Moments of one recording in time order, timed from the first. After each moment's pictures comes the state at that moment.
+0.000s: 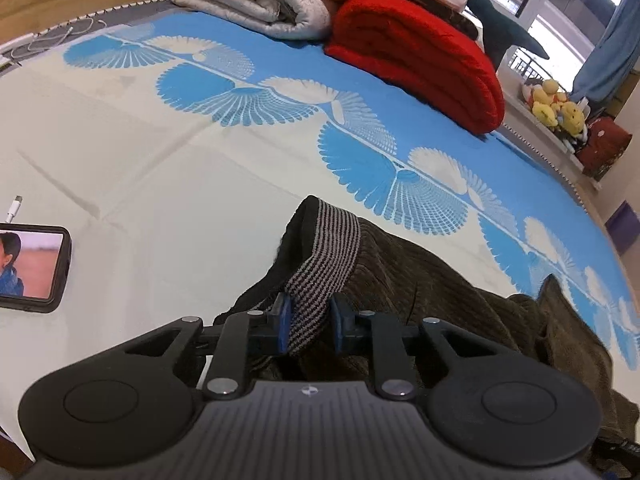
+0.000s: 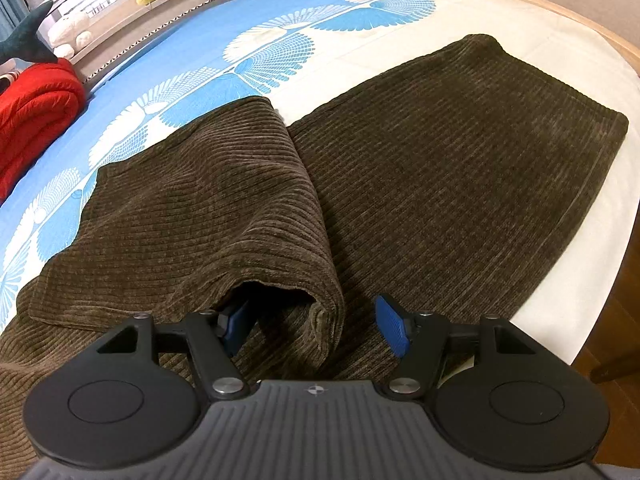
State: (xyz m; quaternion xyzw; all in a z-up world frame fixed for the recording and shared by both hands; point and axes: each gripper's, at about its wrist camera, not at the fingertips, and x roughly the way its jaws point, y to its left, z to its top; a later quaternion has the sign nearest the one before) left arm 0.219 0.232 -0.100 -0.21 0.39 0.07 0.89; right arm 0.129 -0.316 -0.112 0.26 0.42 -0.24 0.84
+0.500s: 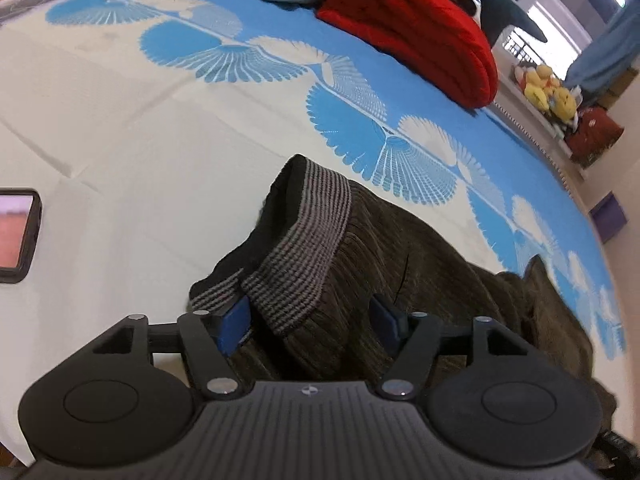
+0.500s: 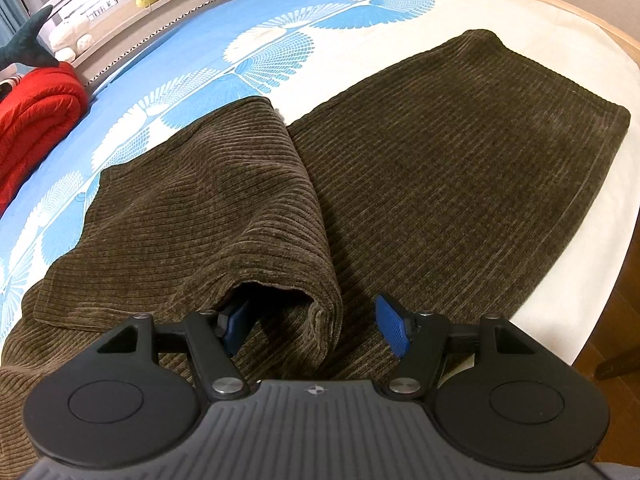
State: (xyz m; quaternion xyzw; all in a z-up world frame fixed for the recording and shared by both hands) left arm 0.230 0.227 -0.117 -0.22 0.43 0.05 0.88; right arm 0.127 -0.319 -0.113 0.27 0.42 -0.23 0.84
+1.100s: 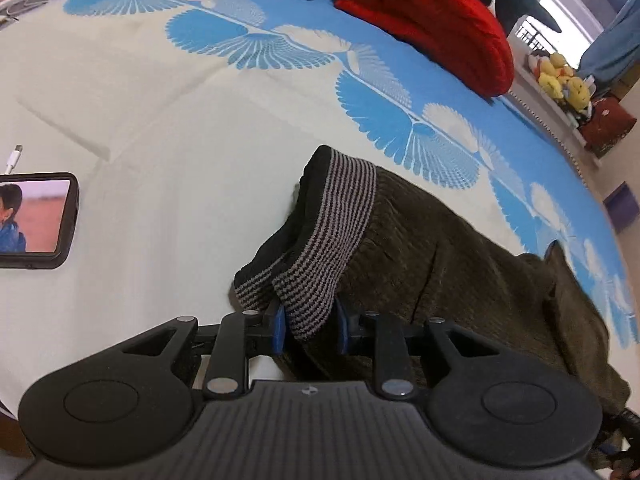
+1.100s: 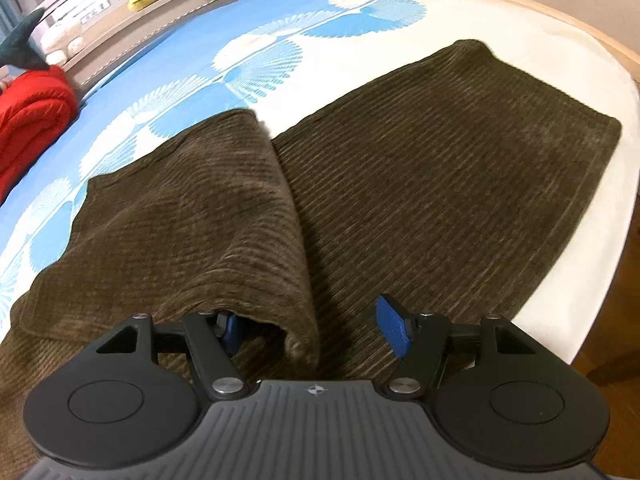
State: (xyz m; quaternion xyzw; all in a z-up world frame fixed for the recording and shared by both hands) left arm 0.212 0.247 -0.125 -0.22 0.45 0.06 0.86; right arm 0.131 -0.325 -0.110 0.25 0.41 -0.26 0.84
